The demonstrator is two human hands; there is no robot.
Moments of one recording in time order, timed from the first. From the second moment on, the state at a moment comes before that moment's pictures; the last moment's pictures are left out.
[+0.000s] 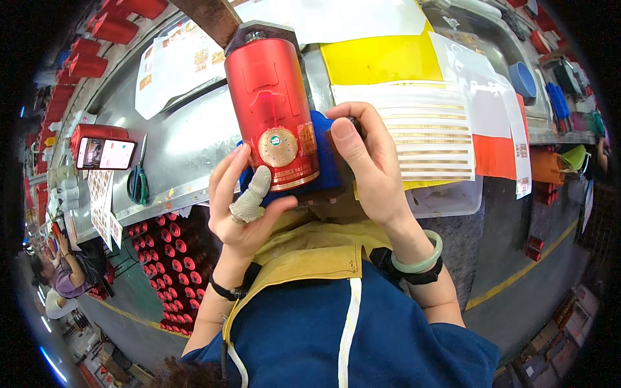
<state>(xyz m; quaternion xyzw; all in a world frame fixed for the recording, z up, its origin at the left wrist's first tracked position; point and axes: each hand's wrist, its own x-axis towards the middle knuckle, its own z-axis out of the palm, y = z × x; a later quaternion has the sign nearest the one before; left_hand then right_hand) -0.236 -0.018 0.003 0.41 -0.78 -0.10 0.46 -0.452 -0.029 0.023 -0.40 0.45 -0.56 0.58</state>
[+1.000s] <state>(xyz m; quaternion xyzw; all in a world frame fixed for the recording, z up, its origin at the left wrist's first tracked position) -0.235 -0.026 0.004 0.40 -0.78 -0.15 0.46 -0.438 -0.027 0.025 -0.42 0.51 -0.50 0.56</state>
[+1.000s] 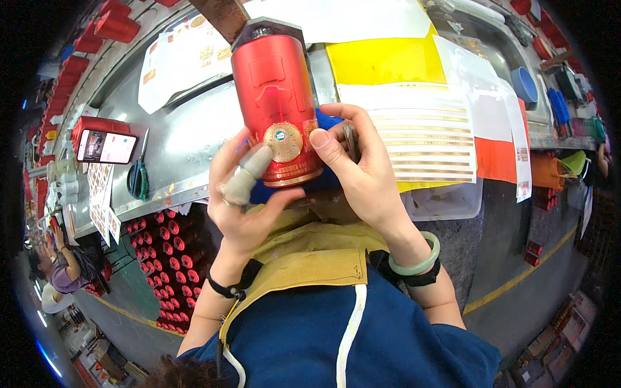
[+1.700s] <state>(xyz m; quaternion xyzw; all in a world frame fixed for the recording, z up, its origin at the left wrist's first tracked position) -0.237 -0.017 -0.011 0.43 -0.80 0.06 0.41 -0.456 -0.020 0.041 -0.45 0.51 -0.39 0.62</state>
